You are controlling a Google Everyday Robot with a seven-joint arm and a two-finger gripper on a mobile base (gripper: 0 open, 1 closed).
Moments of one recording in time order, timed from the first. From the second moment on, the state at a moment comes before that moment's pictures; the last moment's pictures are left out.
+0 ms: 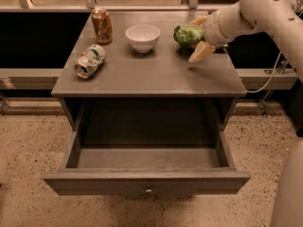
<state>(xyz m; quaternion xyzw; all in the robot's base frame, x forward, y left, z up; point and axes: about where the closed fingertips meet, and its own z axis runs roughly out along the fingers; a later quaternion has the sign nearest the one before) 0.774 -0.155 0.890 -0.69 0.58 -0.10 0.41</state>
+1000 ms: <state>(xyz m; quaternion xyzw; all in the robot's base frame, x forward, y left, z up) 0.836 -0.171 0.881 -0.67 0.59 -0.17 0.42</state>
